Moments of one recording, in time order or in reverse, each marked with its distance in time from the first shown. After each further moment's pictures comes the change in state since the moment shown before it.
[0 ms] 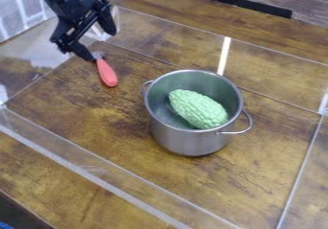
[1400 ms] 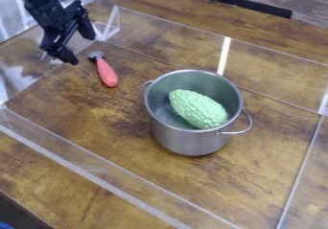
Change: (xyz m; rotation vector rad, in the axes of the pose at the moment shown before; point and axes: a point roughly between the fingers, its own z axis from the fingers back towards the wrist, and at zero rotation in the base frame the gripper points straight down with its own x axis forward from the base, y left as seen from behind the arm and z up) arm 0.053 0.015 -0.025 0.020 -0.074 0.221
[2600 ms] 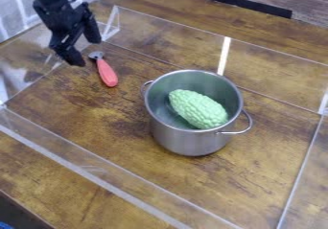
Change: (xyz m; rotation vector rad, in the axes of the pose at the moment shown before) arm -0.024 -0.010 0.009 0.079 0.021 0.087
